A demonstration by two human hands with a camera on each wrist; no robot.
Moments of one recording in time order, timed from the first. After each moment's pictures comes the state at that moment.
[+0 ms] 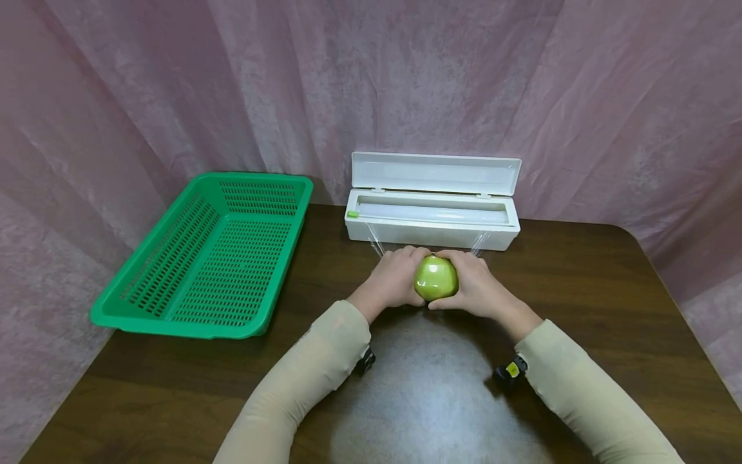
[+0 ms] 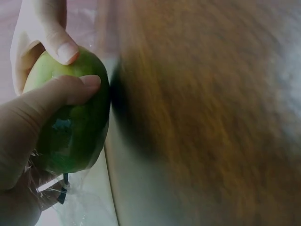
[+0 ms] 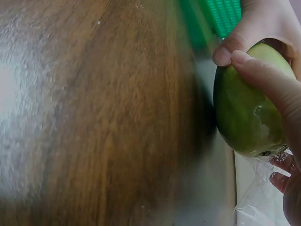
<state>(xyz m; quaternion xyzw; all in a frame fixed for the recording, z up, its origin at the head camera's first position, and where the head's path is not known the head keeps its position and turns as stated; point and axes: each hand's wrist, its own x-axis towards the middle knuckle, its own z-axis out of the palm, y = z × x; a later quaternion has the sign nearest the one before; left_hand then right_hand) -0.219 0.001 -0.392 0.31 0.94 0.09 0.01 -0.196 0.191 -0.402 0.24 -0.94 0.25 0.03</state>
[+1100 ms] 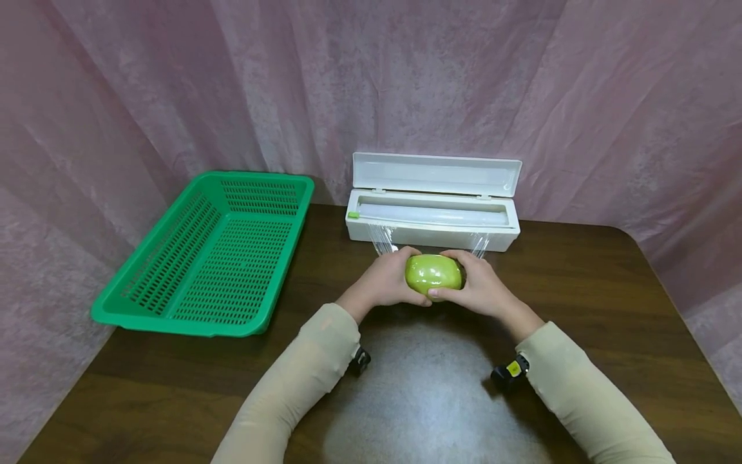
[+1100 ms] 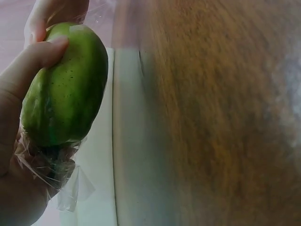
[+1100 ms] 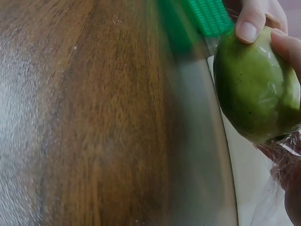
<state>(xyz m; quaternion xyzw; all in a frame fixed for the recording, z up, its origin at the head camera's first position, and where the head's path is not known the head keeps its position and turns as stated) -0.217 -0.017 -0.396 0.27 0.91 0.31 0.06 -0.196 0.196 -0.405 0.20 -0.92 0.32 0.04</state>
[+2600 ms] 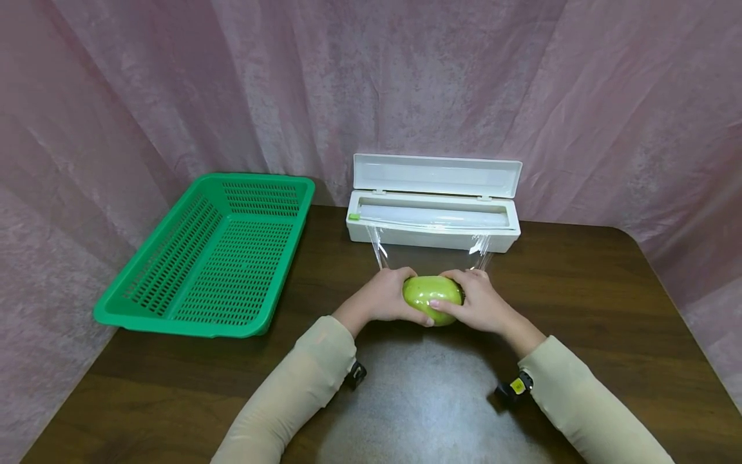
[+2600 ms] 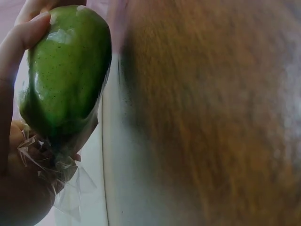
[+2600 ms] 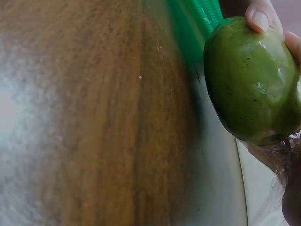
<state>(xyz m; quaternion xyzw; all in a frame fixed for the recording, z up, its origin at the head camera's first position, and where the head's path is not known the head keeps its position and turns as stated) -0.197 -0.023 -0.403 0.27 0.90 0.32 0.12 -0.175 0.194 -0.409 0.24 -0.93 0.29 0.02</state>
